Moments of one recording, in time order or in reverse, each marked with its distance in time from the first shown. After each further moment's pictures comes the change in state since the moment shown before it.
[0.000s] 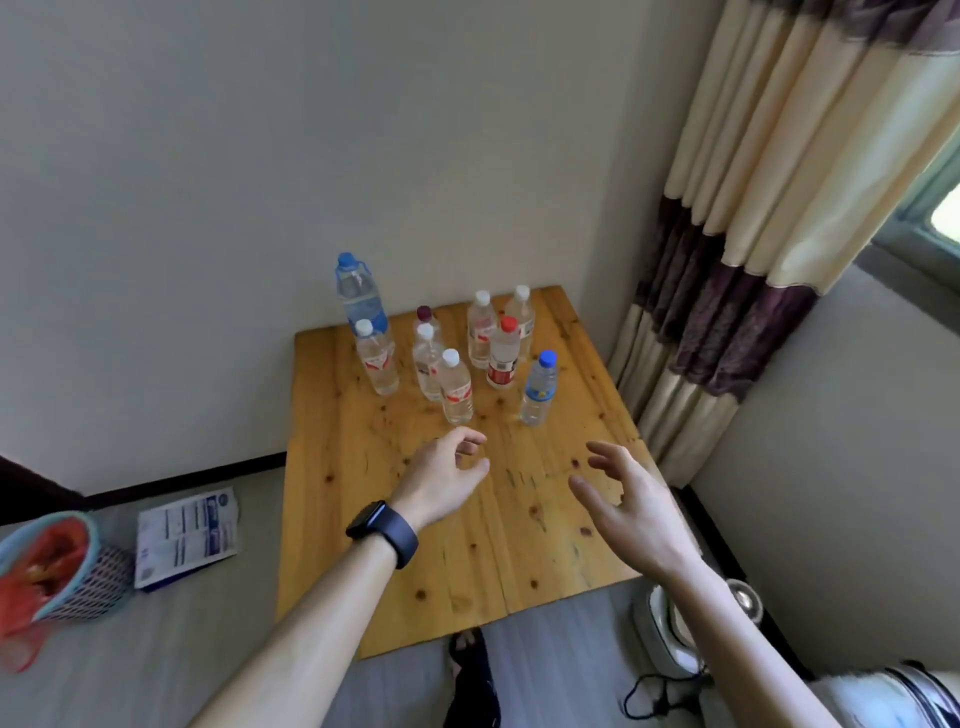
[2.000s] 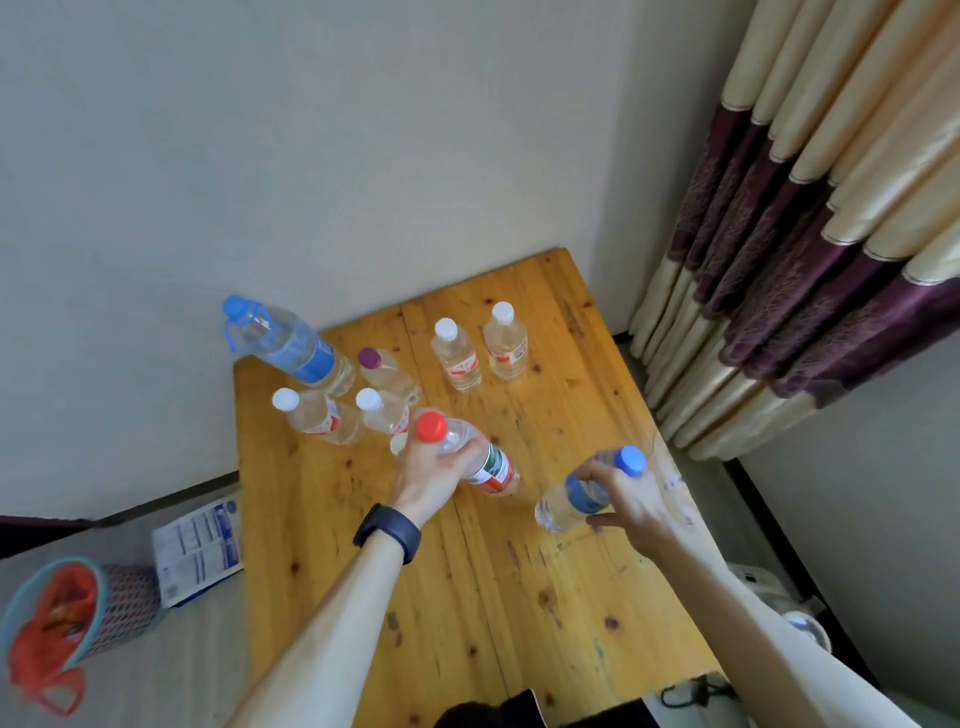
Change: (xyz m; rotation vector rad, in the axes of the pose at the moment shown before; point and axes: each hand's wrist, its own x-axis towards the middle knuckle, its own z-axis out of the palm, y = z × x) left_hand 0.278 -0.018 0.028 -0.220 0.146 -0.314; right_hand 0.295 0.100 0.056 0.642 -0.088 0.810
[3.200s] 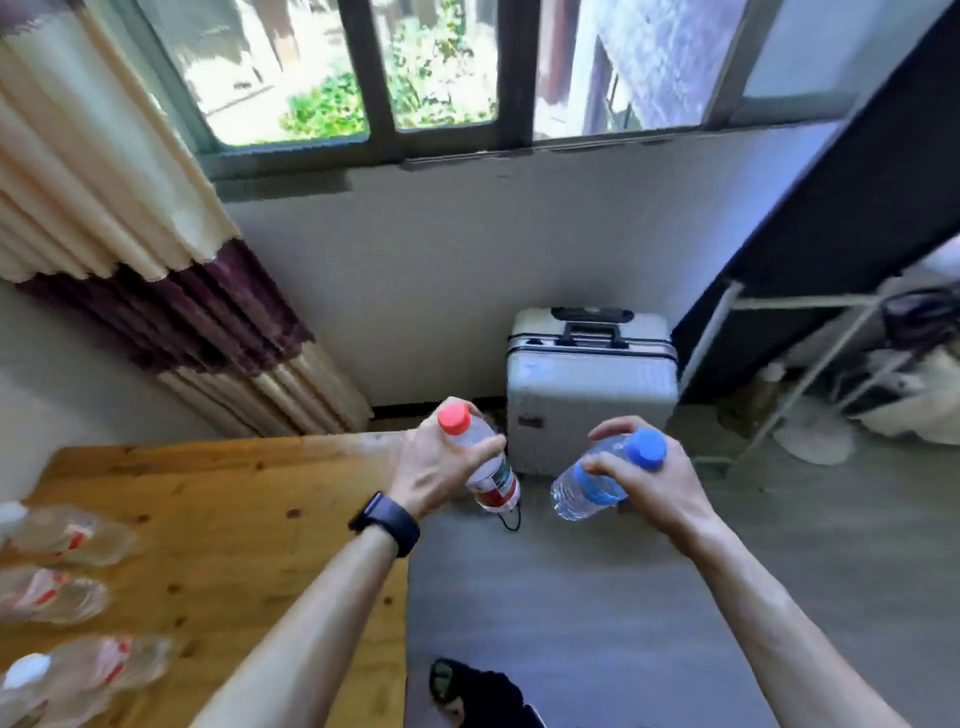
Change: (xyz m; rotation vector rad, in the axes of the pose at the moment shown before) left_hand -0.382 0.024 0.123 0.507 -1.042 0.993; right_hand -0.457 0.340 -0.093 0.480 1.034 -0.259
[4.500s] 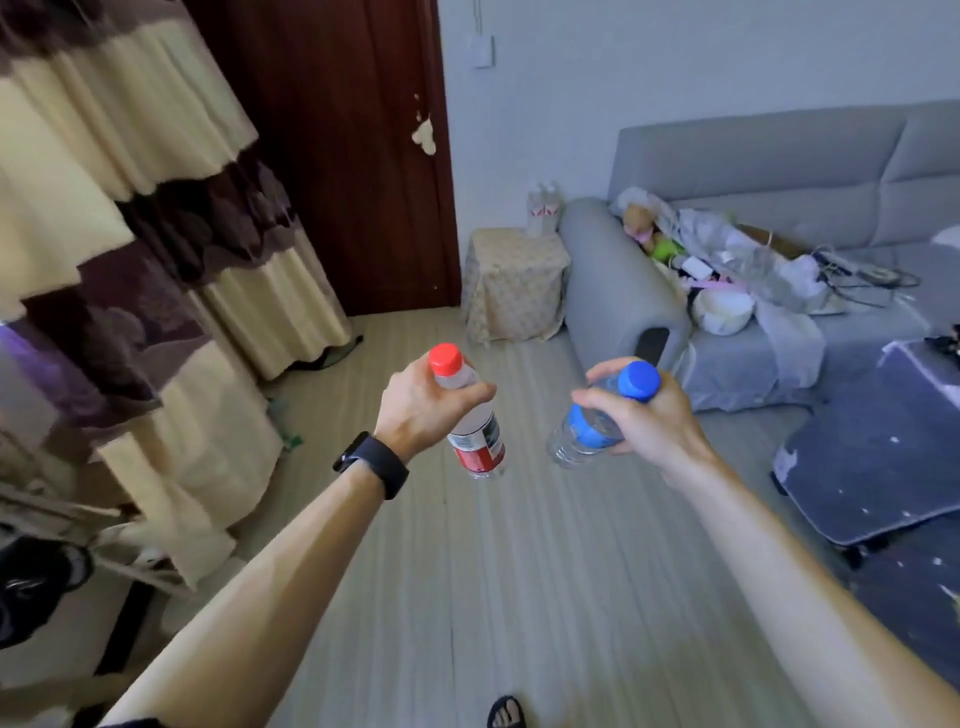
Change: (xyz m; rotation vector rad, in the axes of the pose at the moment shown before) left_hand -0.410 0.685 0.781 0.153 -1.141 1.116; right_hand -0.473 0.270 -0.763 0.417 1.635 0.414
